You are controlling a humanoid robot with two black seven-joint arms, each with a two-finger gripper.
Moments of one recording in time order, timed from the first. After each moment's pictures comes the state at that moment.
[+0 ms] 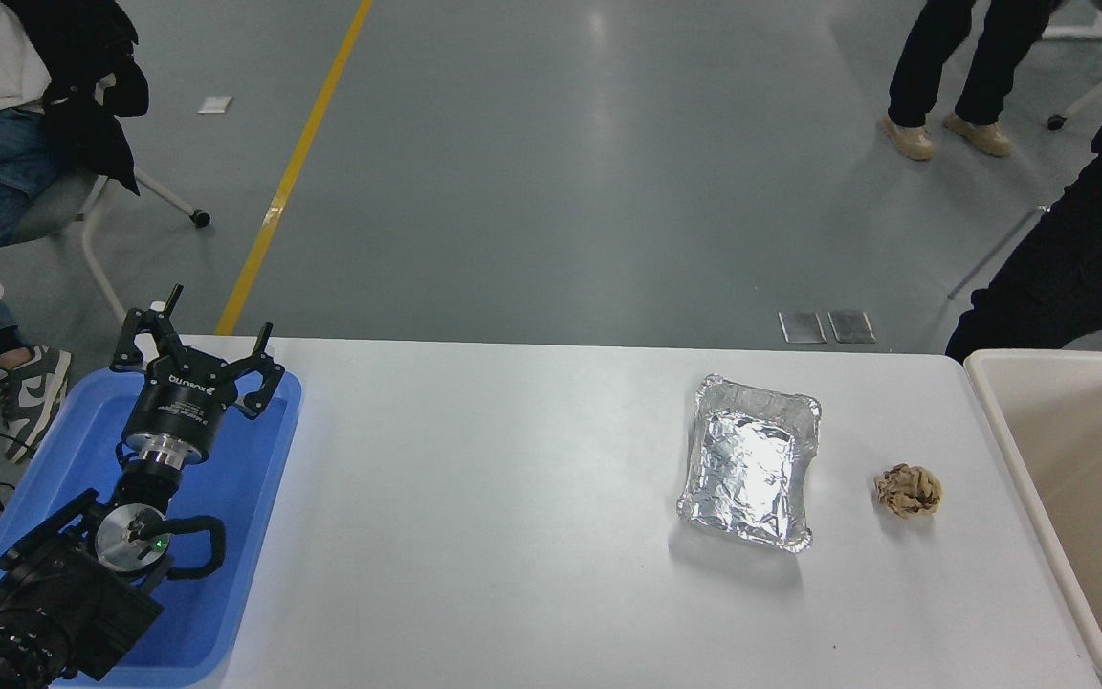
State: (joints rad) left arm -0.60 0.22 -0.90 -0.31 -0.14 -0.77 -0.37; right arm 0.96 -0.66 -0.92 0.24 -0.21 0.12 0.10
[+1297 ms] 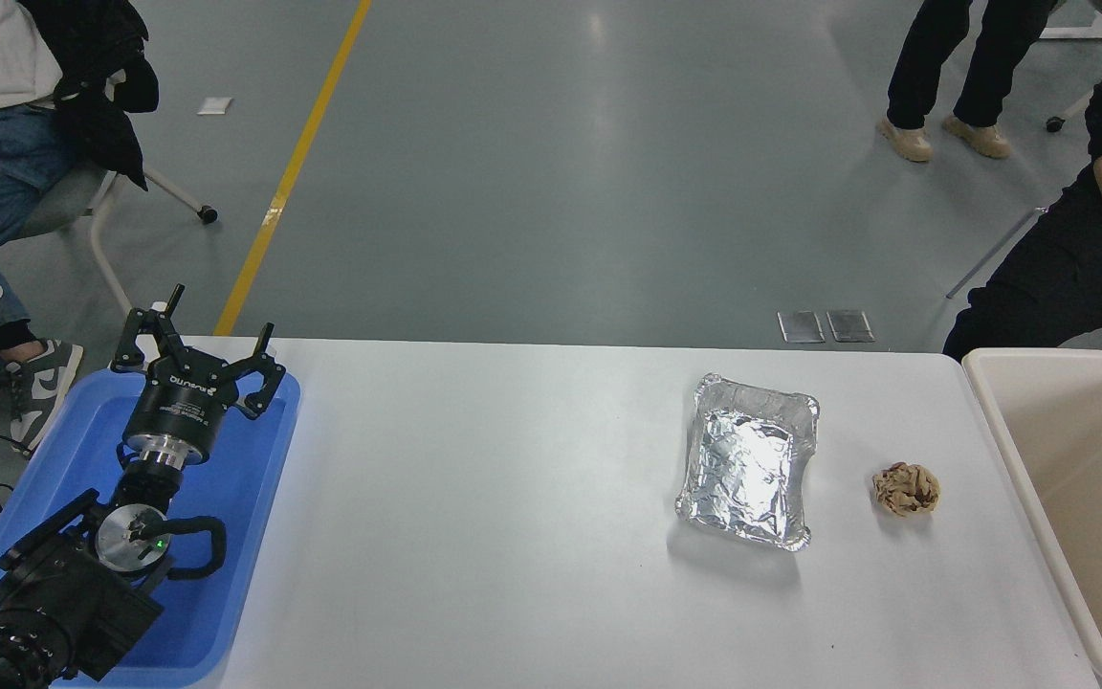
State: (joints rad) left arm -0.60 0.22 -0.90 -0.31 -0.14 -0.77 -0.37; right arm 0.73 -0.51 -0.68 0.14 -0.18 -0.03 0.00
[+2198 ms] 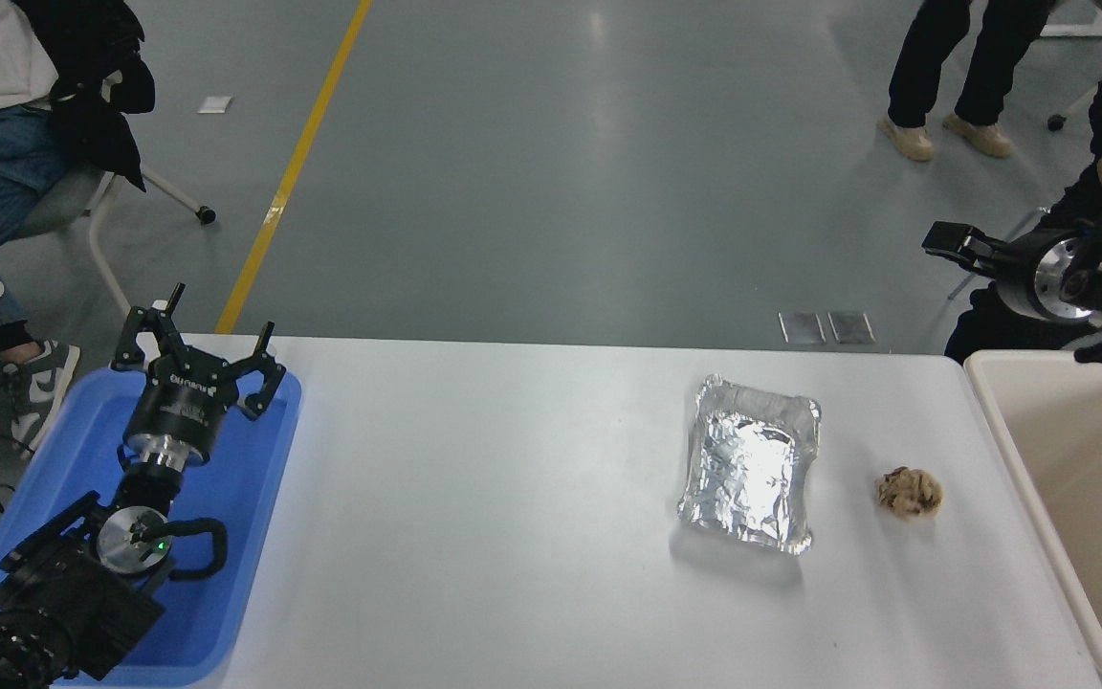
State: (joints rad) left arm -0.60 0.22 -0.90 -0.31 -0.14 -0.77 -0.37; right arm 1.75 -0.53 -1.10 1.04 -0.18 0.12 0.00
